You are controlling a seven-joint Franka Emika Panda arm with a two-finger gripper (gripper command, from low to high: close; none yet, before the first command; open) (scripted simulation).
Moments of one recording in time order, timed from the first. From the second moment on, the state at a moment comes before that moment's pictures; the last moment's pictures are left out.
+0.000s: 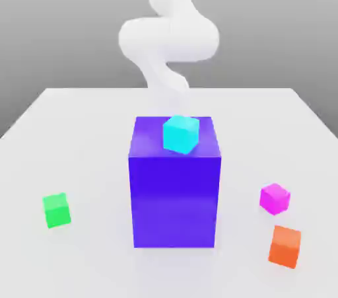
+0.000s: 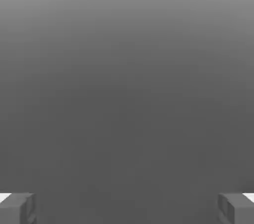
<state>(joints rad) 0.07 -0.73 0.00 -2.35 0.00 2.35 0.69</state>
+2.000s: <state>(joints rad) 0.55 -0.04 -0.20 -2.56 0.05 2.82 -0.63</state>
